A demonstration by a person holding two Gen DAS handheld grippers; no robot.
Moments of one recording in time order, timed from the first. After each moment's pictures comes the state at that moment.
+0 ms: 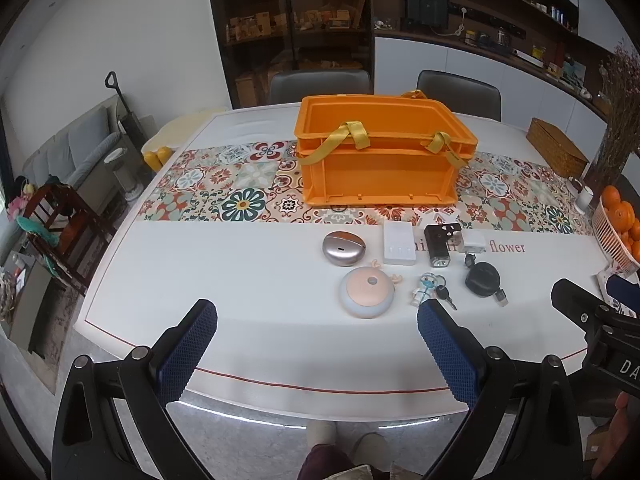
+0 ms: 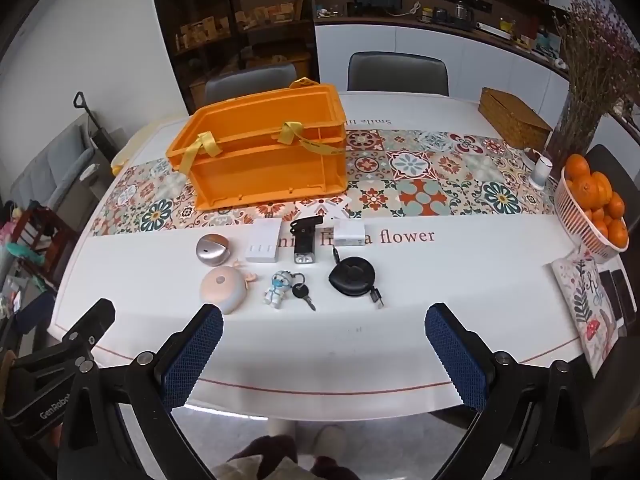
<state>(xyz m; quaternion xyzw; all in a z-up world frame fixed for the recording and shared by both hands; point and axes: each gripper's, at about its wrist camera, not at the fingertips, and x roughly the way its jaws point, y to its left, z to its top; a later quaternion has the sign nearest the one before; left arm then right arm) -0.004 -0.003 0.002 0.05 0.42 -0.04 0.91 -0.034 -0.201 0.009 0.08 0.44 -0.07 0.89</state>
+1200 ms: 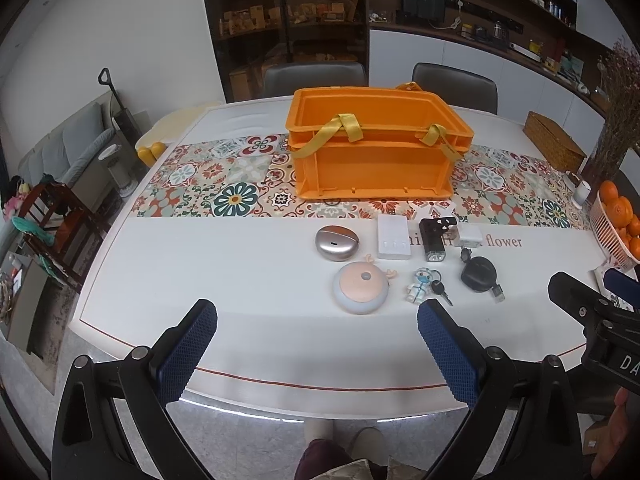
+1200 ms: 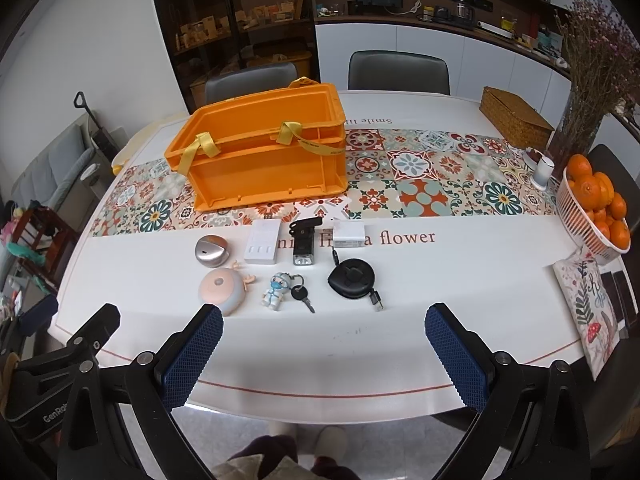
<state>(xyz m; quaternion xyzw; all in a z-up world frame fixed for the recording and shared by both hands) -0.002 -0.007 -0.001 0.05 0.43 -0.05 0.90 -0.029 -0.201 0.009 0.08 0.45 -0.07 0.89</state>
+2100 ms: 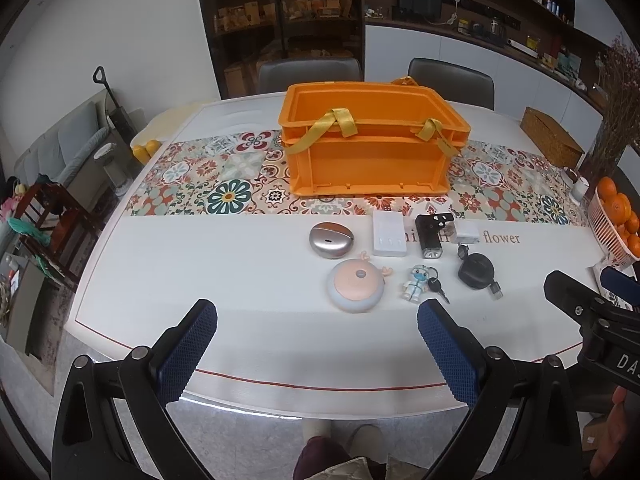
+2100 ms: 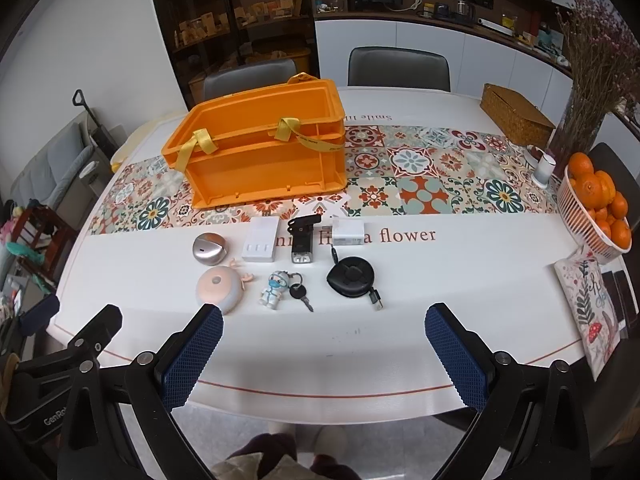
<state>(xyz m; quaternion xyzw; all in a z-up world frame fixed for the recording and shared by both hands) 0.003 -0.010 -0.005 0.05 0.44 -0.06 0.90 -0.027 -0.202 0.006 0.08 0.45 -0.07 0.89</state>
